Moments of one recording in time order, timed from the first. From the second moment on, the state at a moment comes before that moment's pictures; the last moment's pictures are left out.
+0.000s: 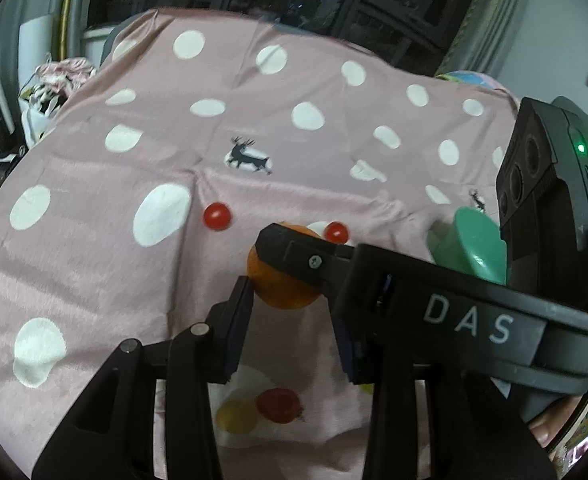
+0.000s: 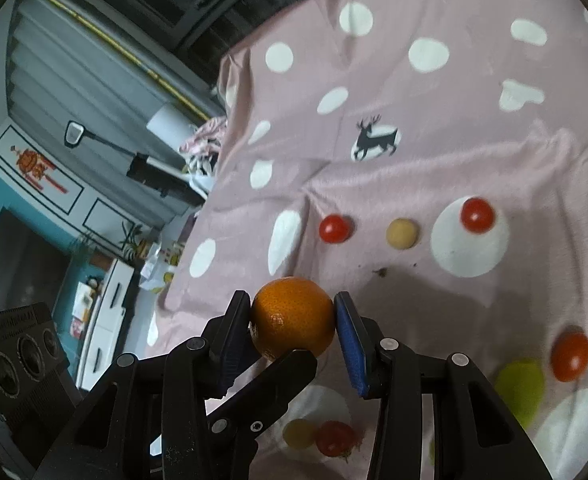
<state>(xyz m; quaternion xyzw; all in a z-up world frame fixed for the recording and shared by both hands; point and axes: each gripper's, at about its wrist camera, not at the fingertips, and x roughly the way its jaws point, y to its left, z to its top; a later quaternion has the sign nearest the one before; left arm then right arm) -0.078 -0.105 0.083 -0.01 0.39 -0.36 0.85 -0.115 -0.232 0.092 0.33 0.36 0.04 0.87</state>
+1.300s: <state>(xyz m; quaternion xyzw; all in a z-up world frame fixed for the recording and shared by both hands) -0.119 -0.102 0.121 -0.02 0.28 -0.44 0.85 -0.168 -0.222 0.153 0.24 0.28 -0.02 0.93</state>
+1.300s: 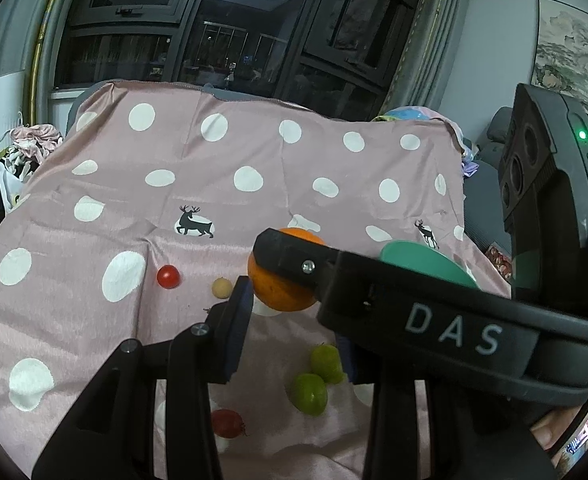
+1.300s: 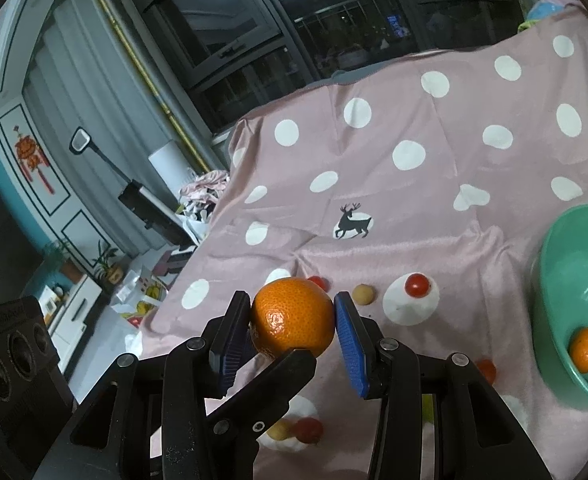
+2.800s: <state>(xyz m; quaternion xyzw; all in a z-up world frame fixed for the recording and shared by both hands) -0.152 -0.133 0.147 -0.01 0.24 -0.49 0.84 -0.211 -0.241 0.185 0.21 0.25 -0.08 0.94</state>
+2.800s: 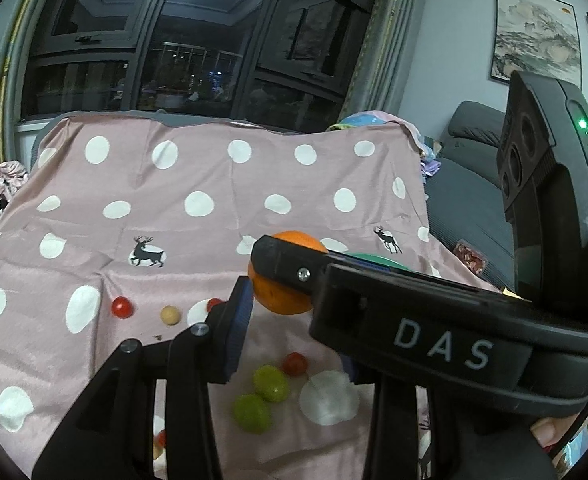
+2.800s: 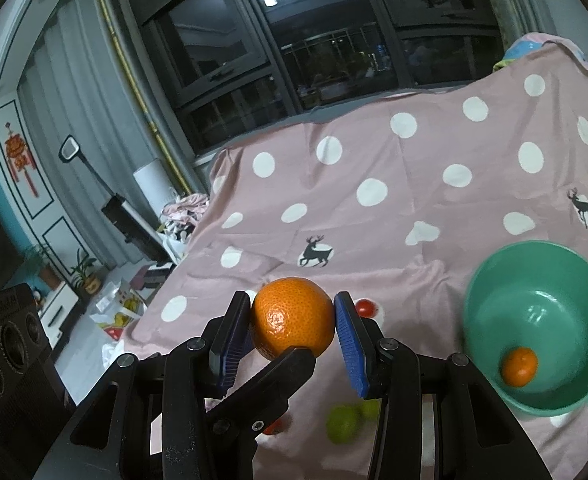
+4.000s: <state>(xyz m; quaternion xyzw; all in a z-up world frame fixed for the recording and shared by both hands) -0.185 -0.223 0.149 0.05 0.24 -0.56 0.79 -0.264 -0.320 0.178 0.28 0.21 -0.16 0.92</state>
